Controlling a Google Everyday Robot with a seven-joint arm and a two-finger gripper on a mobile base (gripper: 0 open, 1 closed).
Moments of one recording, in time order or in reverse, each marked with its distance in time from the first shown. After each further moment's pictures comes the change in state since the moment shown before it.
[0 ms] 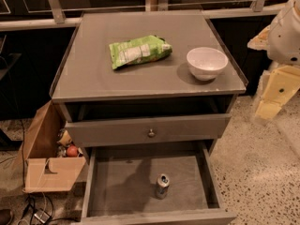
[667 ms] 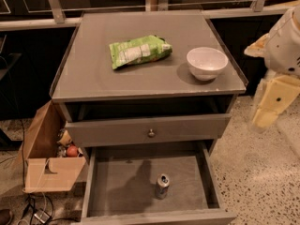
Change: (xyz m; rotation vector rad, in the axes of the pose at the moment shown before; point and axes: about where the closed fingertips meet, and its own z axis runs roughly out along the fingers) arm -0.003 0.010 0.010 -0.011 -0.029 -0.010
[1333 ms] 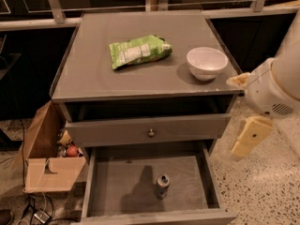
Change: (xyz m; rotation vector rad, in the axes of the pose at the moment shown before) arm -0.002 0.032 0.067 -0.026 -0.124 -0.007
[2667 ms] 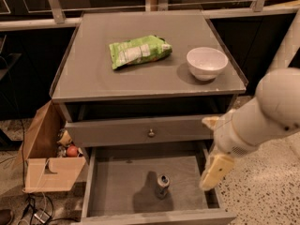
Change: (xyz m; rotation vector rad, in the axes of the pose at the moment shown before) arm 0.019 0.038 0.126 -0.098 -0.061 0.029
